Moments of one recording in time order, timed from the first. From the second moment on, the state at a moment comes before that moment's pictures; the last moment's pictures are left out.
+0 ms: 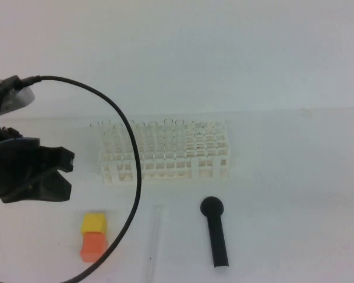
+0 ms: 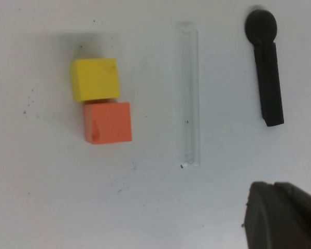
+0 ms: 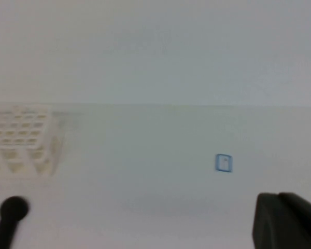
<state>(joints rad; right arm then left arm) -0.02 0.35 -0.59 0.09 0.69 -0.08 -0.21 1.26 -1.11 -0.32 1.10 0.07</state>
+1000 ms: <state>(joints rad) 0.32 0.55 -0.68 0.41 0.88 -0.59 -0.65 1.64 -1.16 0.01 1.00 -0.47</state>
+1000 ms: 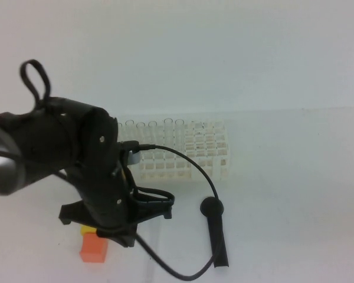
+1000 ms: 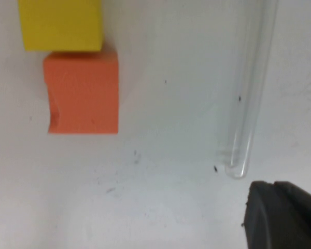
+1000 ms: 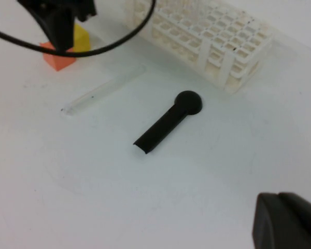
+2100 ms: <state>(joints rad) 0.52 0.55 -0.68 0.18 0.92 -0.45 -0.65 1.82 -1.19 0.00 0.85 -0.48</state>
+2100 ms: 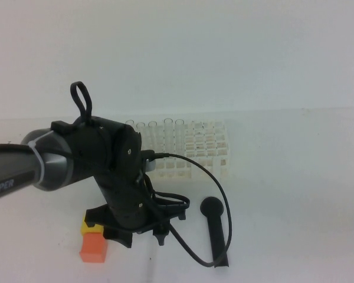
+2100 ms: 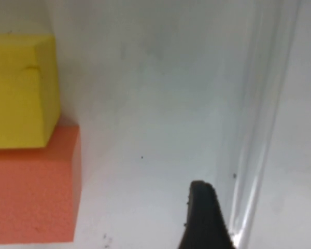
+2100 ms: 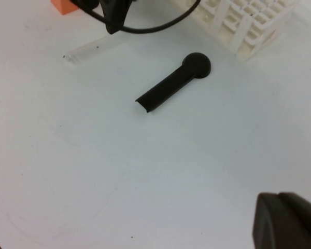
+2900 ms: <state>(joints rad) 0.52 0.55 -0.68 0.18 0.92 -0.44 -0.65 1.95 -1.20 -0.01 0.89 -0.43</state>
